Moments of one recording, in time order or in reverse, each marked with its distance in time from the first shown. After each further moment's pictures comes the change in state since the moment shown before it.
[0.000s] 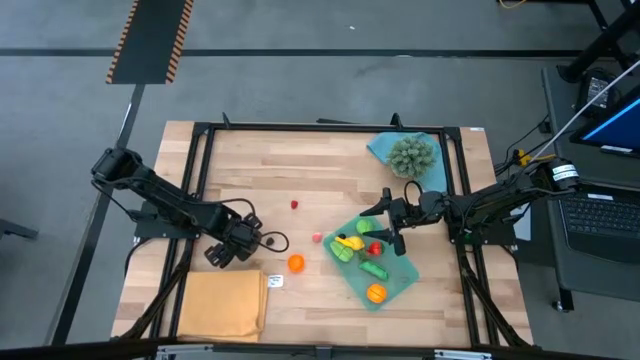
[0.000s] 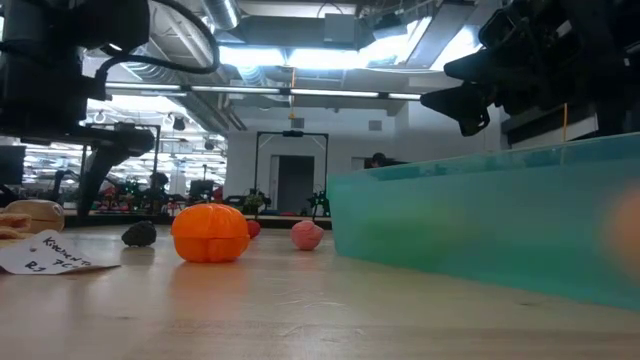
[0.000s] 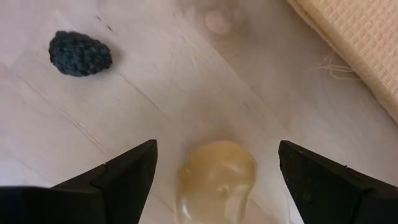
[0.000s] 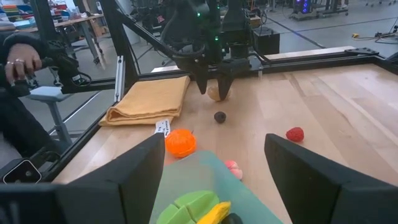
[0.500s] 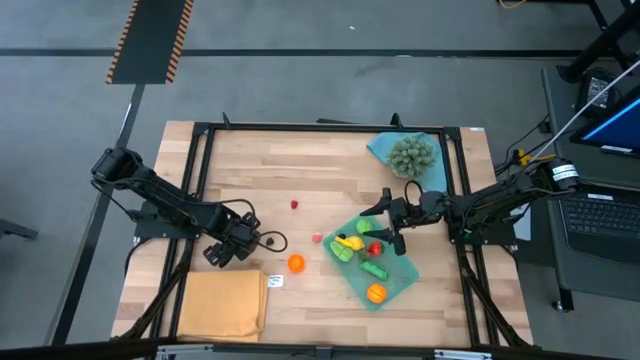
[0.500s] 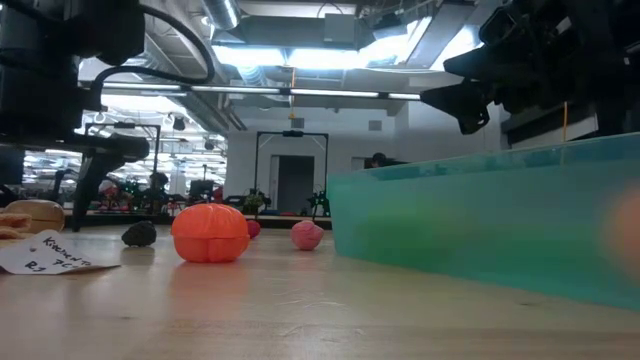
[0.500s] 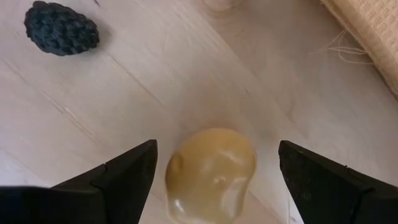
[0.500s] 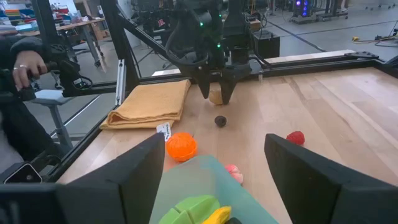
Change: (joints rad) left arm 0.002 0.000 -0.028 0.003 -0.008 -0.014; right arm 0.000 0.000 0.000 0.013 0.000 0.002
